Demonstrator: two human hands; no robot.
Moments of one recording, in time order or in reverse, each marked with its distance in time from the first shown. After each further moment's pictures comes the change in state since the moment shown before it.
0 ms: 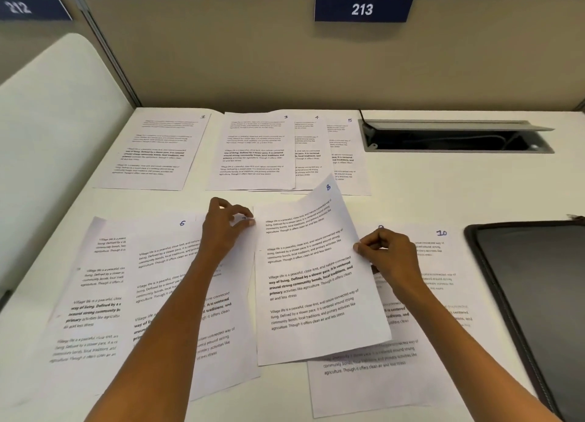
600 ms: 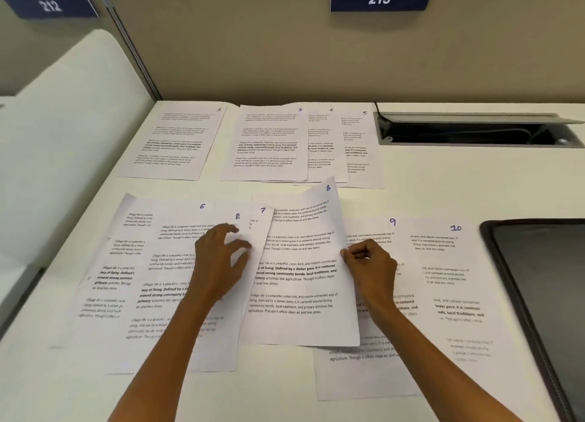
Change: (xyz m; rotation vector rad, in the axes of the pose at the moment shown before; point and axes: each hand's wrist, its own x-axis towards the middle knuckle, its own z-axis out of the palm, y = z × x) left_hand -0.074 -0.050 -0.010 0.395 0.098 0.384; right_hand -0.026 0.021 0.054 -0.034 0.144 -0.024
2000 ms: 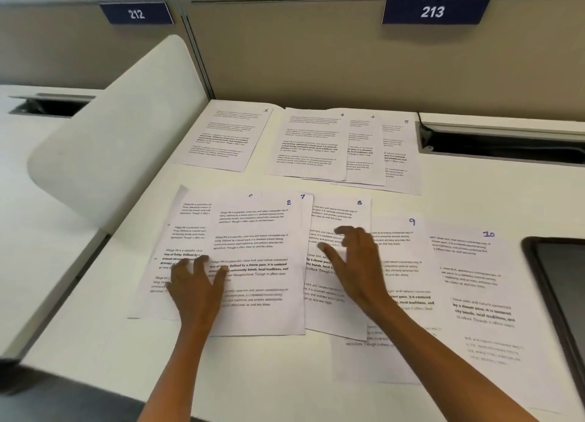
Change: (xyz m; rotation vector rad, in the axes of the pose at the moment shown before) left_hand -0.099 -0.020 -0.040 0.106 0.090 -0.806; right_hand -0.032 -0.025 0.041 -0.365 -0.217 -0.562
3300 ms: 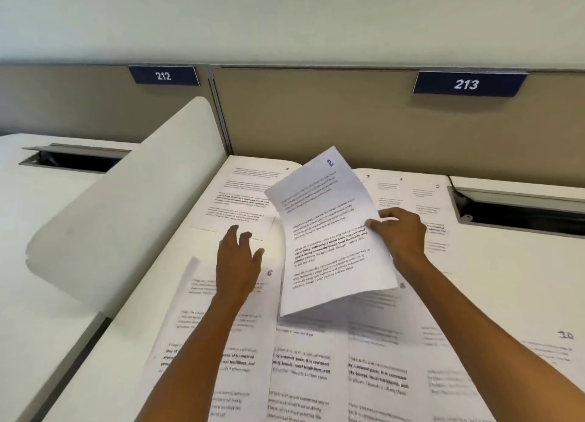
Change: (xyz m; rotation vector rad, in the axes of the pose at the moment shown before) left_hand 0.183 0.095 -0.003 -0.031 -0.021 0.326; right_hand 0.201 -0.050 -0.025 0.478 0.157 0.465
